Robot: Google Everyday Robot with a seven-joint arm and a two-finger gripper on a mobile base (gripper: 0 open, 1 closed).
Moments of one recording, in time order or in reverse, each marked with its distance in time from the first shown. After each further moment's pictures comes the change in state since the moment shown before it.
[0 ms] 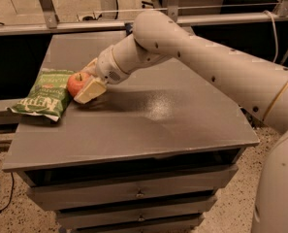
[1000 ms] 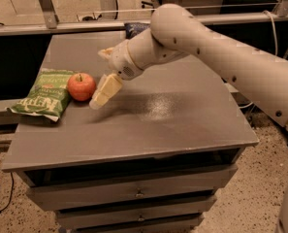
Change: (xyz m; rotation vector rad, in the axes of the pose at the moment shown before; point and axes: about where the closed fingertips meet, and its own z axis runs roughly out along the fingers) arm 0.003 -0.002 -0.036 0.032 -0.016 0.002
